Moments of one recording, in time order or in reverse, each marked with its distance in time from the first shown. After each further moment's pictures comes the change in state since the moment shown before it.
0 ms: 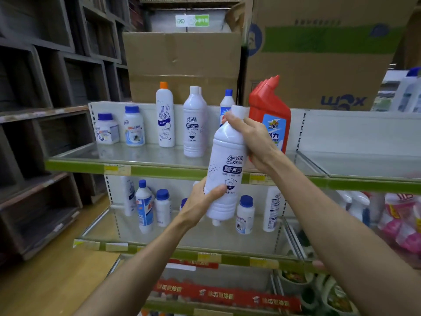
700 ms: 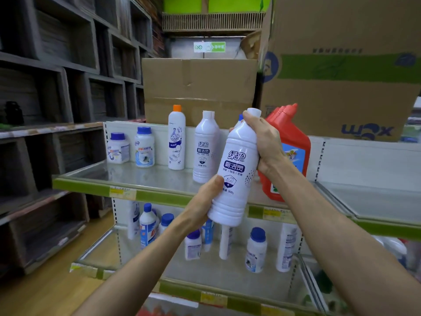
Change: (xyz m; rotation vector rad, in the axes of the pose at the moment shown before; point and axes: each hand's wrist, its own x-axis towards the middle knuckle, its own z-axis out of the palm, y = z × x) left_hand 0.060 0.036 -0.021 -0.191 -0.024 -0.015; right_hand 0.076 -0.014 0.008 0.273 0.067 -0.060
